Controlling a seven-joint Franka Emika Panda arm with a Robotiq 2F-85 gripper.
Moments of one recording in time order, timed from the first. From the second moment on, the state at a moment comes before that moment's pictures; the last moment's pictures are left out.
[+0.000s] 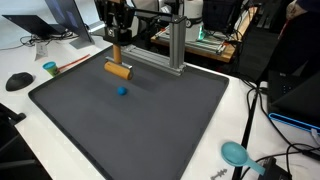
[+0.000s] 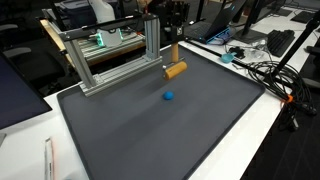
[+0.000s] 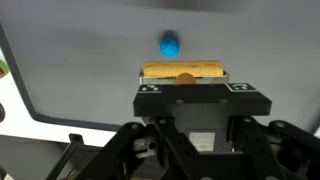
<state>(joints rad) -0.03 0.04 0.04 -2.13 -0.17 2.41 0.05</state>
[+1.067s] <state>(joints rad) -0.03 0.22 0.01 -2.11 -0.16 2.52 -0.05</state>
